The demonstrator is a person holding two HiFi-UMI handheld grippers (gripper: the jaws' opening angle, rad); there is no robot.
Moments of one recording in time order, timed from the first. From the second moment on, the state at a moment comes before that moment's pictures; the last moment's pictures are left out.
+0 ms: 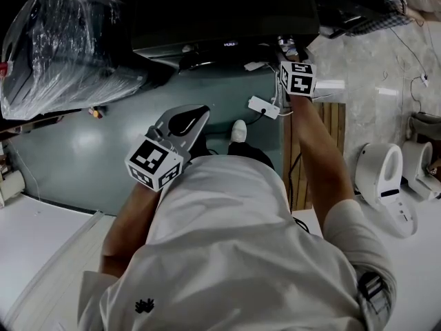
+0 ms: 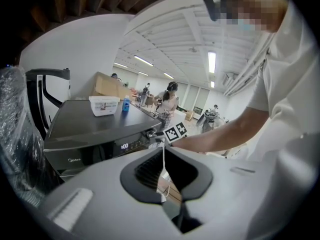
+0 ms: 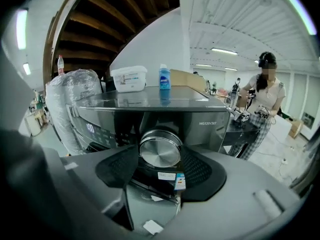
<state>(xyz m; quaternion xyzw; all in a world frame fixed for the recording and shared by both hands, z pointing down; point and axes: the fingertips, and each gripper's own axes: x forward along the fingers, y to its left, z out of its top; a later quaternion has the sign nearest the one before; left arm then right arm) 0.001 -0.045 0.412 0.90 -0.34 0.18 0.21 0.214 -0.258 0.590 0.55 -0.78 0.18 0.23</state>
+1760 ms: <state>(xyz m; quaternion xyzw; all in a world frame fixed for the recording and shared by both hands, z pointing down) 0.004 -0.055 0.413 0.90 -0.33 0.18 0.21 0.218 -0.262 0.587 0.57 -0.77 0.22 0.15</state>
